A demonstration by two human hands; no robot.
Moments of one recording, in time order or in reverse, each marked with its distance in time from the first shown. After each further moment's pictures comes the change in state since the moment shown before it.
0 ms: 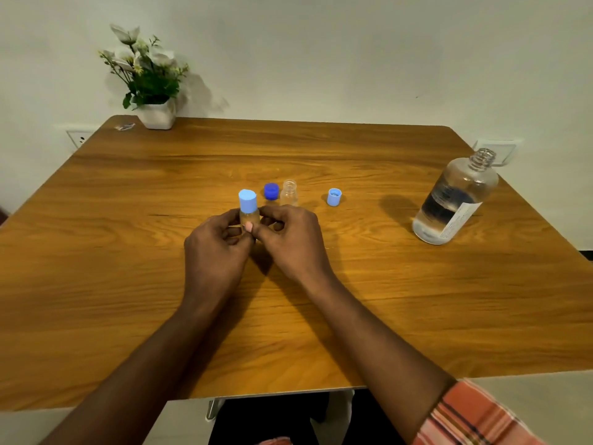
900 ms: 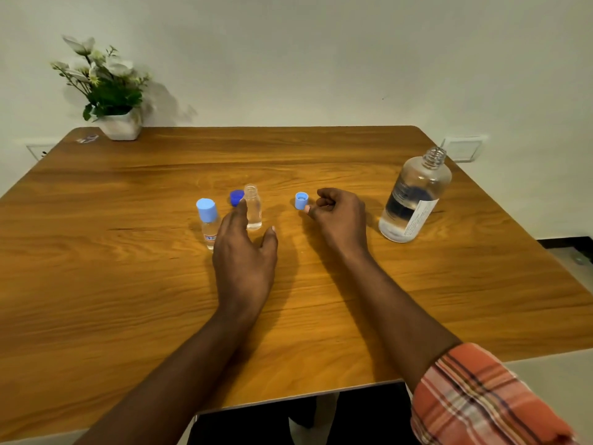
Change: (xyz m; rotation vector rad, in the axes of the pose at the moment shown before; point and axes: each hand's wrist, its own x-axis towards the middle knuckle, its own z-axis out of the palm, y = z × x) left_hand -0.018 0.039 0.072 0.085 0.089 0.101; right_hand 0.037 0.075 -0.085 -0.147 0.293 0.198
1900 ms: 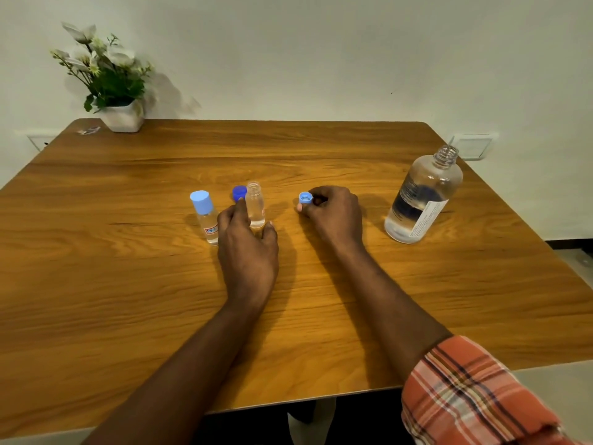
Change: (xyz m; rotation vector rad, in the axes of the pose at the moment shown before) left_hand 0.009 -0.003 0.014 0.050 0.028 -0.140; right_hand 0.010 -0.002 0.016 -0.127 -0.052 -0.025
